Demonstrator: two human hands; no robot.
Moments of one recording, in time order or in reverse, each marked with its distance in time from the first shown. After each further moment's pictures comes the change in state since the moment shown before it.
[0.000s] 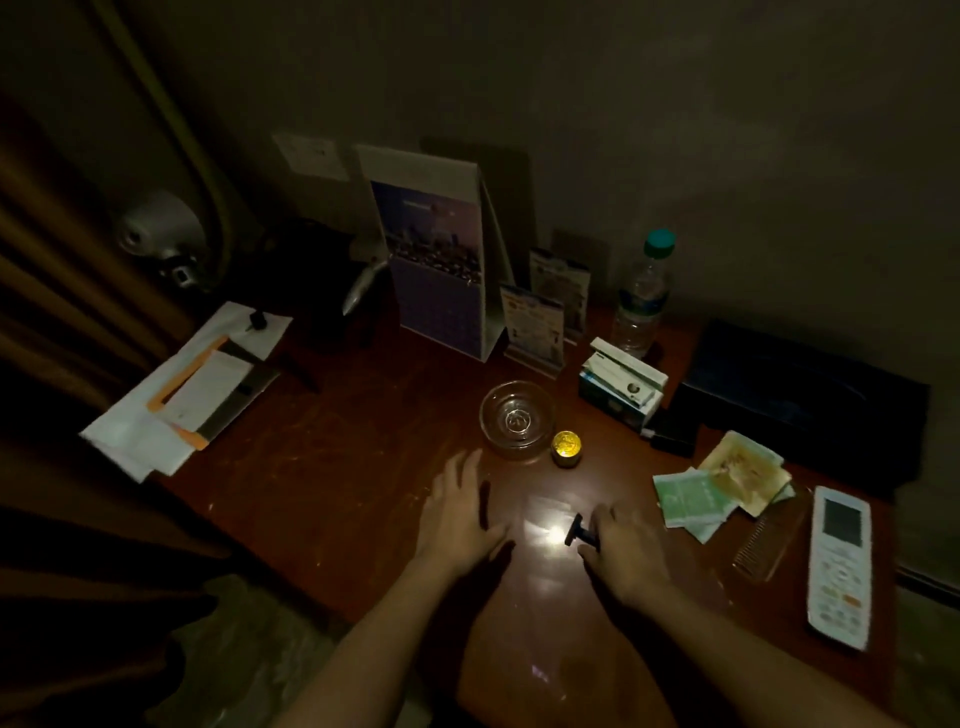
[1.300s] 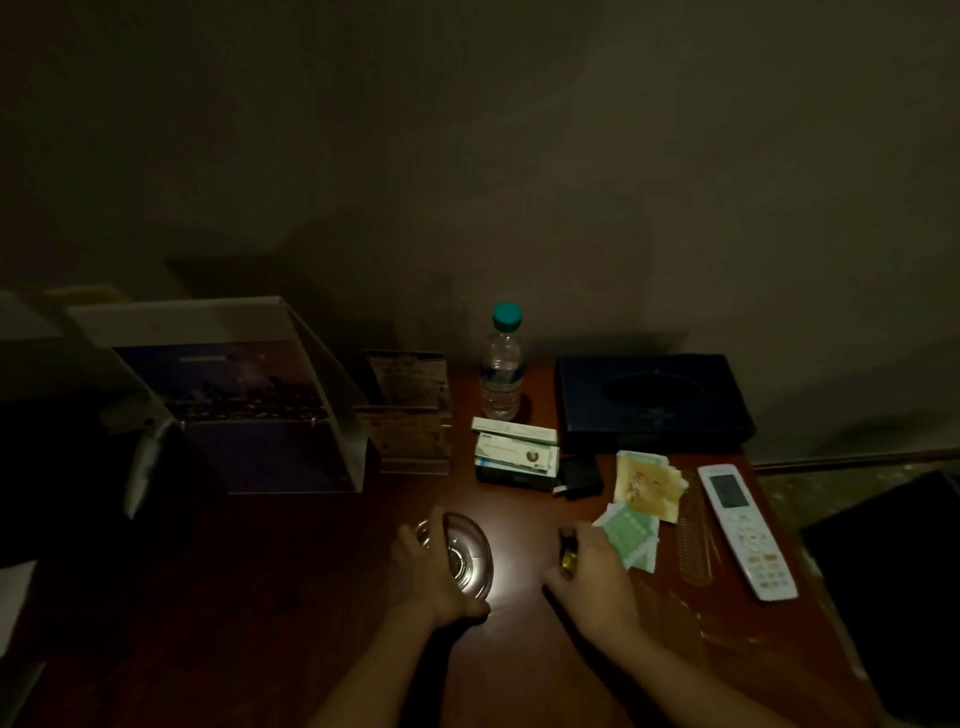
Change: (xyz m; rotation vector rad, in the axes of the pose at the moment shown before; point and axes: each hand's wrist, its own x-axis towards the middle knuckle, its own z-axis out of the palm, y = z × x) left_hand 0.141 0.019 -0.002 0.140 -0.389 0.207; right_hand 0.041 -0.021 -0.019 0.622 0.447 0.641
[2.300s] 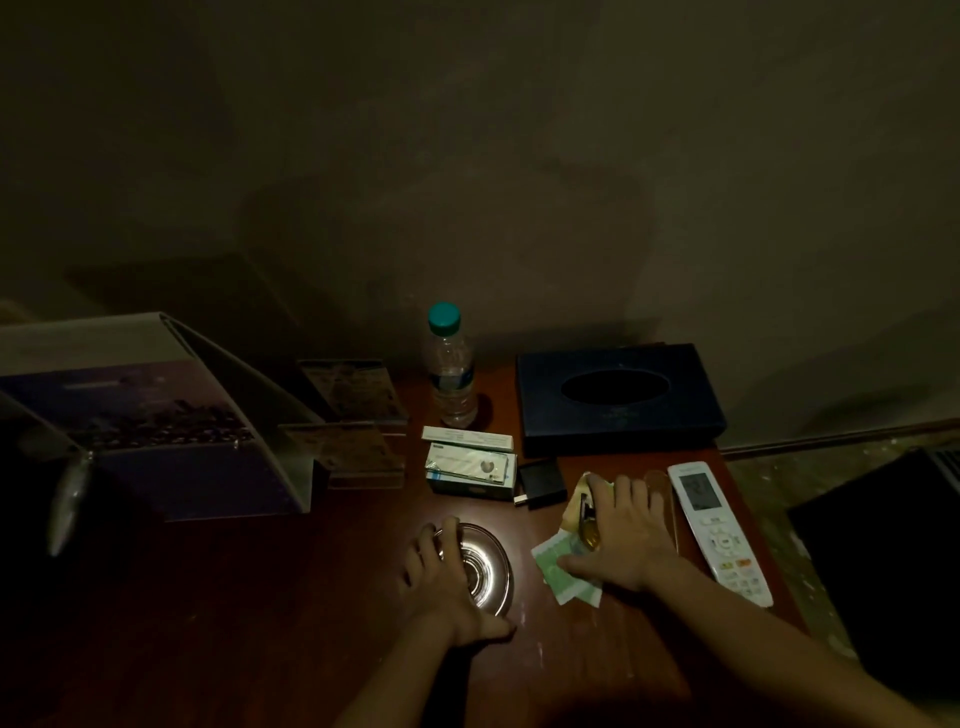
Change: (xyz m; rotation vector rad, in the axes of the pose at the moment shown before) left_hand 0.006 0.075 0.025 0.166 -0.152 -0.003; right_hand 0.079 0.067 -0.068 -0.595 -0.197 -0.178
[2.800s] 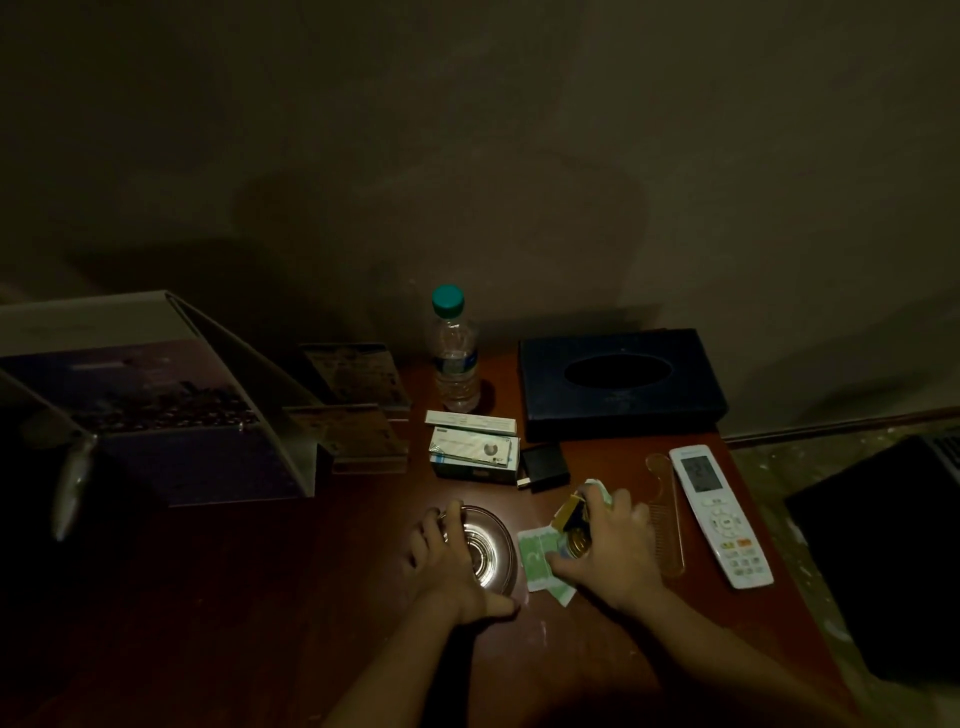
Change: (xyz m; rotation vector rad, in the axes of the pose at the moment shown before) left_hand 0.003 -0.002 0.001 0.006 -0.002 0.017; right_hand -0.026 -0.032 0.024 0.283 0.126 0.143
